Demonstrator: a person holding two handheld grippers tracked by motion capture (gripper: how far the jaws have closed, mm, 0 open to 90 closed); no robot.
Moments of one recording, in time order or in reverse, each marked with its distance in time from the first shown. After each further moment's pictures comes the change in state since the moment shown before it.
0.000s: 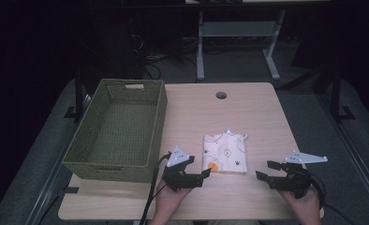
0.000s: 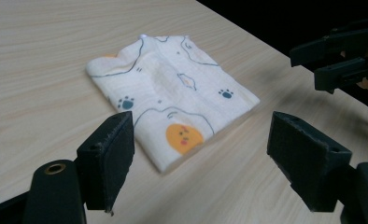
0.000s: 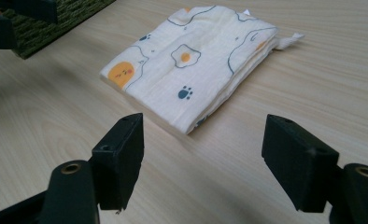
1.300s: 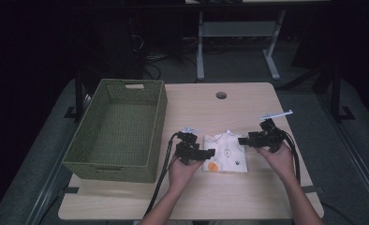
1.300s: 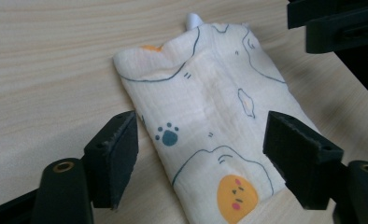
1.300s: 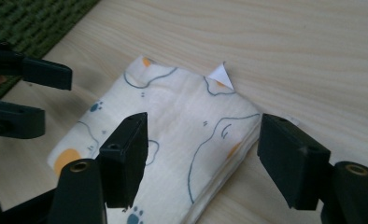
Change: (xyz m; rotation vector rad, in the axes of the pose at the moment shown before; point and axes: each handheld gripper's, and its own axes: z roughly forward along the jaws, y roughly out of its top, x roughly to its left) left arm 0.041 0.035 0.064 0.196 0.057 -0.219; right arm -0.044 0.094 0.087 0.175 0.028 0.103
